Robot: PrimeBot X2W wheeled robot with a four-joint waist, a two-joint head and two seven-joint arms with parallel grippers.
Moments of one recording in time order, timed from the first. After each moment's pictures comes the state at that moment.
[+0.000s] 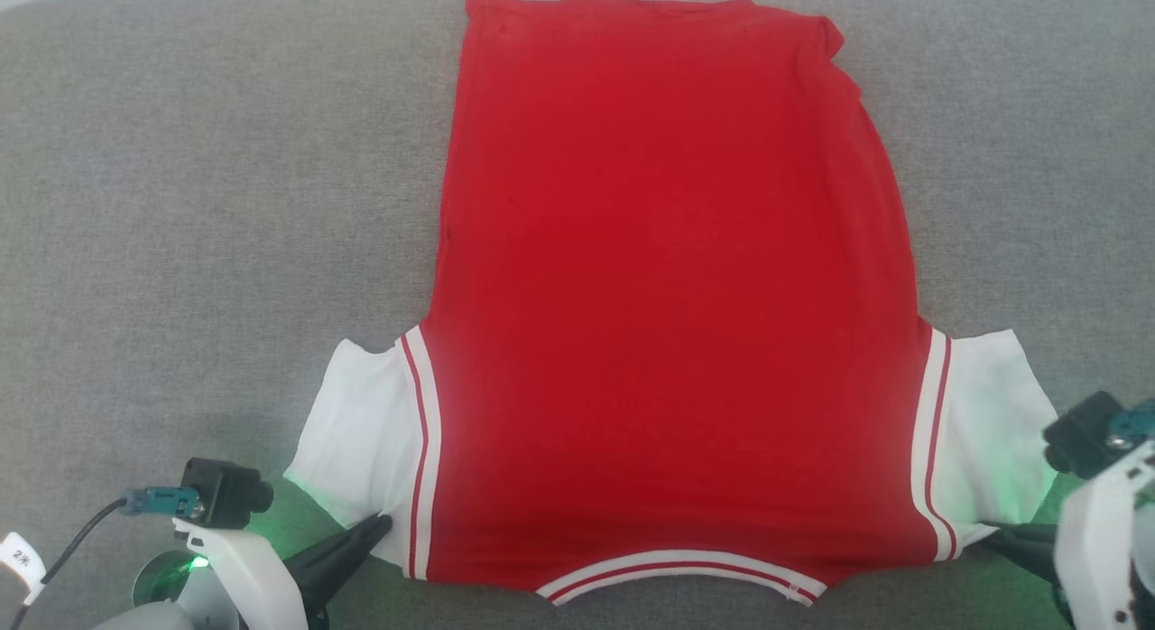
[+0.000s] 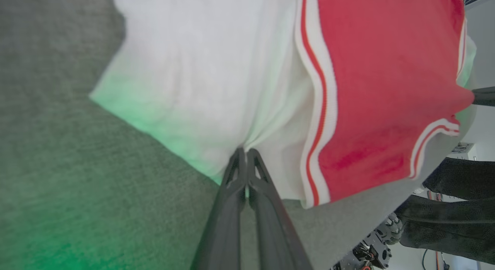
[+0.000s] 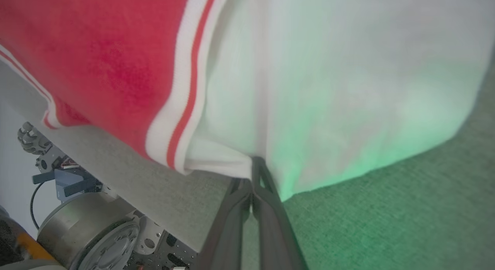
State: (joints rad) left arm -0.49 0.86 -1.20 0.21 -1.41 -0.05 -0.15; right arm -0.21 -0.97 0.61 -0.01 1.05 0.13 0.55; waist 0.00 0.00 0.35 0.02
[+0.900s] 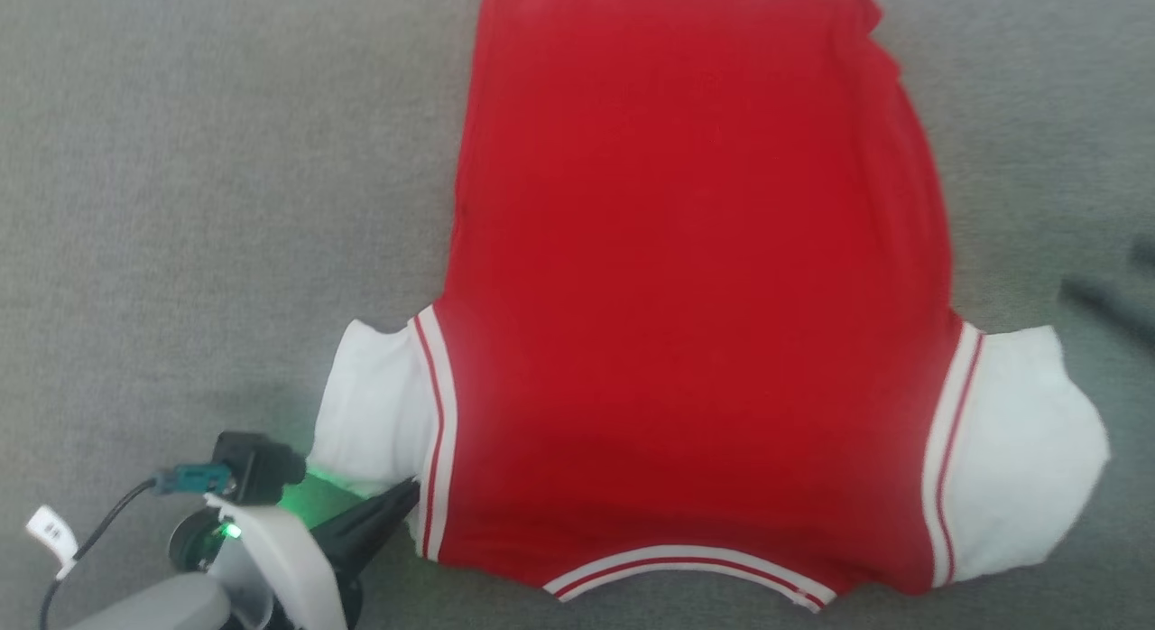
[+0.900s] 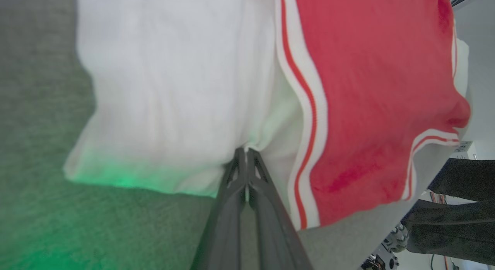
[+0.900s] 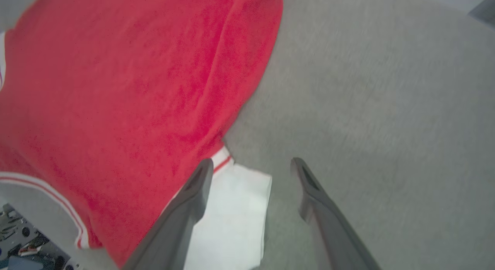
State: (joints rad) left arm -0.54 0.81 -1.20 0.21 -1.34 -0.06 -0.20; right arm -0.29 -0.89 0.09 -0.27 0.95 0.13 0.84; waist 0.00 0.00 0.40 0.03
